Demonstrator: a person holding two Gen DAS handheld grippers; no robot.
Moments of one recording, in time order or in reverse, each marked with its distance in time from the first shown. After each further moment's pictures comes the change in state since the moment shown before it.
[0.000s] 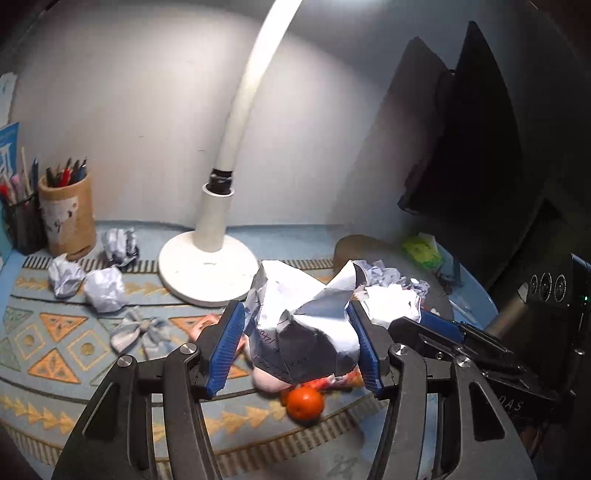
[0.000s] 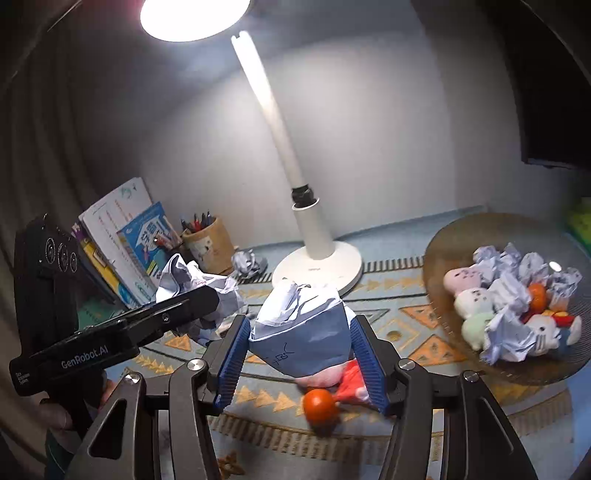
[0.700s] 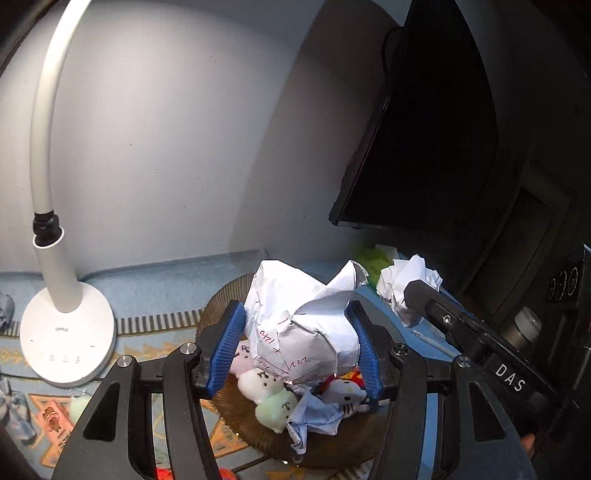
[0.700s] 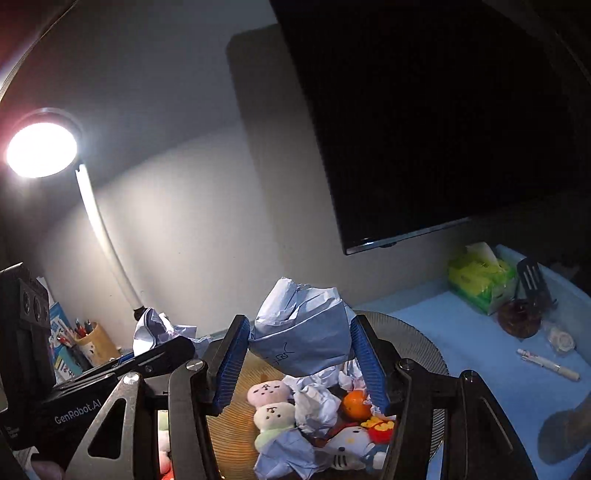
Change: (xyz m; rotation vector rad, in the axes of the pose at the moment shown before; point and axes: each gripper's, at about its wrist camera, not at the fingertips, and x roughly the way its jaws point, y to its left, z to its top) left arm 0.140 -0.128 0.039 0.071 -0.018 -0.111; right arm -0.053 -0.162 0.067 0.120 -0.262 -0.326
